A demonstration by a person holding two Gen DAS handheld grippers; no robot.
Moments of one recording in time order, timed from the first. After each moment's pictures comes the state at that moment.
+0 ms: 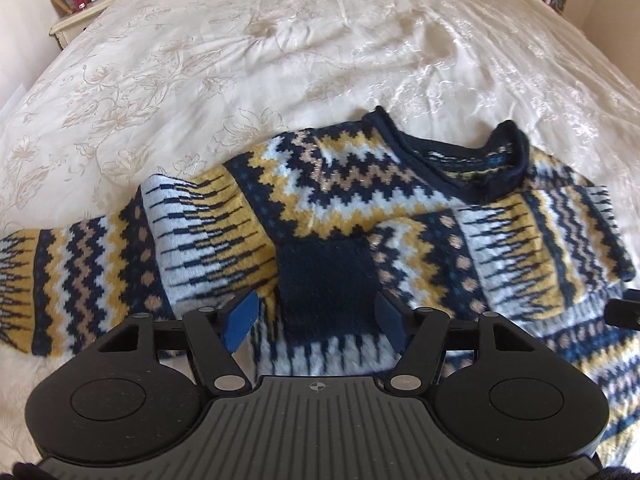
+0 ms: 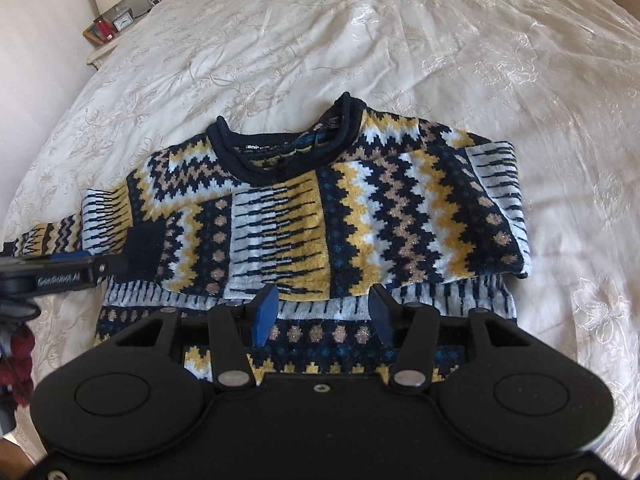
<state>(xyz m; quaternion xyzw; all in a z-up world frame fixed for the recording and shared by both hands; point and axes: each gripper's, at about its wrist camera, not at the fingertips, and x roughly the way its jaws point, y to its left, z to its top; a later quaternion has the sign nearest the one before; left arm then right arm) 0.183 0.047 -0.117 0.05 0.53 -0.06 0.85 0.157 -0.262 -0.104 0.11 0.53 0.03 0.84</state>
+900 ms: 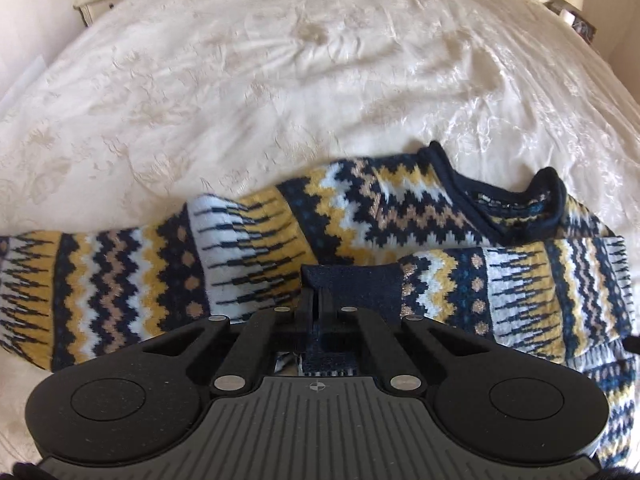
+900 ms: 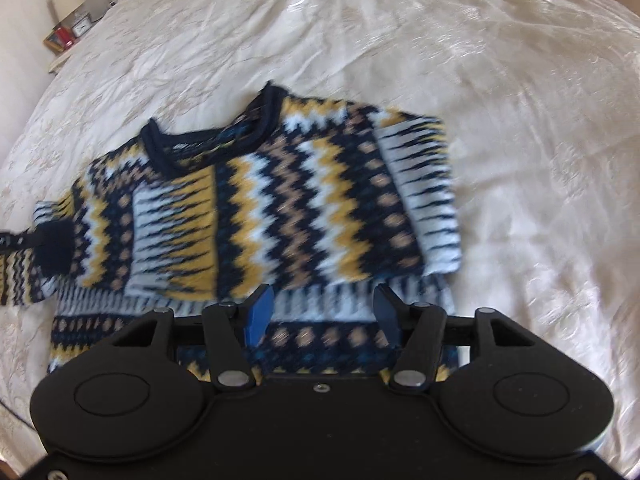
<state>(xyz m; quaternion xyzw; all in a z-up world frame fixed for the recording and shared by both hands) 0.213 0.086 -0.108 0.00 0.54 -0.04 0.84 0.163 -0.316 -0.121 0.12 0.55 -0.03 0.83</state>
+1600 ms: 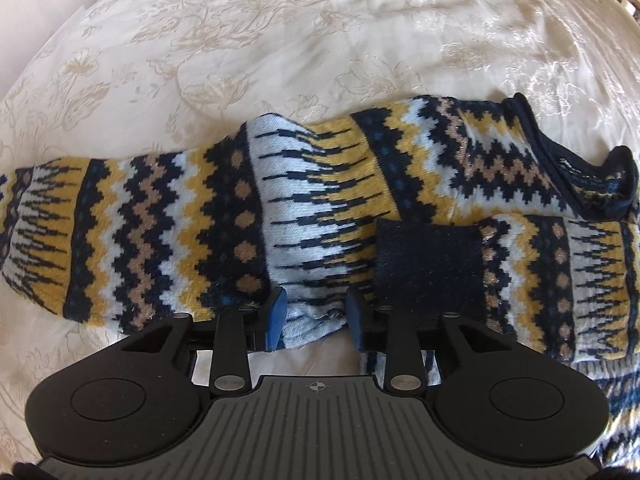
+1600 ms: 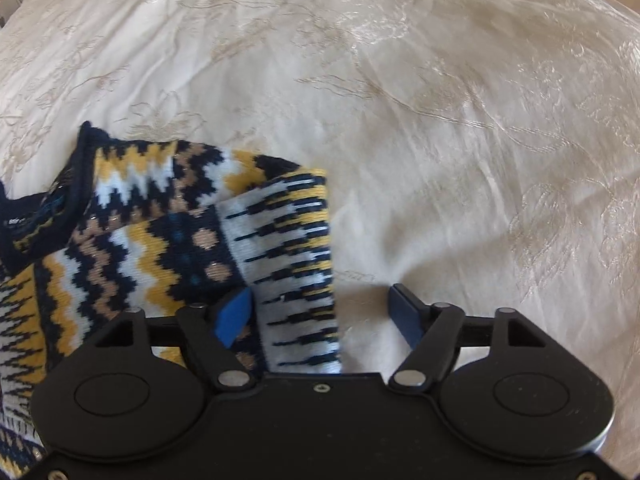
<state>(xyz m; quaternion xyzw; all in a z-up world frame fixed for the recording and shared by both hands) 0.210 0.109 -0.140 0.00 0.59 0.05 0.81 0.247 -0.383 -0.187 0.10 0.59 -0.13 0.79</state>
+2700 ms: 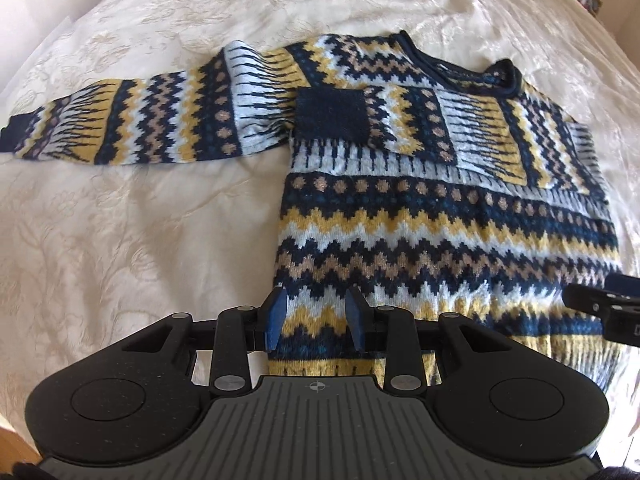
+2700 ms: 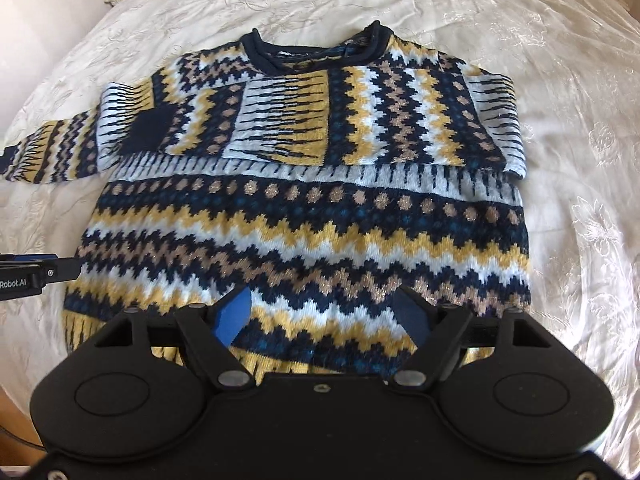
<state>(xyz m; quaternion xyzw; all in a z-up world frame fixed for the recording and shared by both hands) 0.043 0.071 -0.085 0.00 0.57 0.00 0.82 0.075 -0.235 -0.108 0.04 0.56 0.06 0.82</state>
